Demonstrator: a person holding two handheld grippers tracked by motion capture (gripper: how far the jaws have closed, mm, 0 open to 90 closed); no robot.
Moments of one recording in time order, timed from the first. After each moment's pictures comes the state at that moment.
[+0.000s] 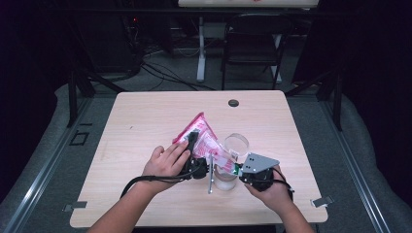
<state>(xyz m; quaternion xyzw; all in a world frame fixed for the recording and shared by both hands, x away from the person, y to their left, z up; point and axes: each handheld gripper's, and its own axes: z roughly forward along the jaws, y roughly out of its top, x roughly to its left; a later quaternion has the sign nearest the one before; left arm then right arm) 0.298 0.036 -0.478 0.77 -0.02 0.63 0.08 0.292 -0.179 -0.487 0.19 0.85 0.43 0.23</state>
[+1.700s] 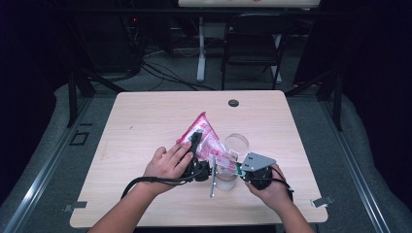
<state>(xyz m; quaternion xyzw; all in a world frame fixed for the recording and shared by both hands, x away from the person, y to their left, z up) 0.291 0.031 -0.474 0.75 -0.04 0.65 0.09 0.300 -0.181 -0.500 0.21 0.86 0.40 0.24</state>
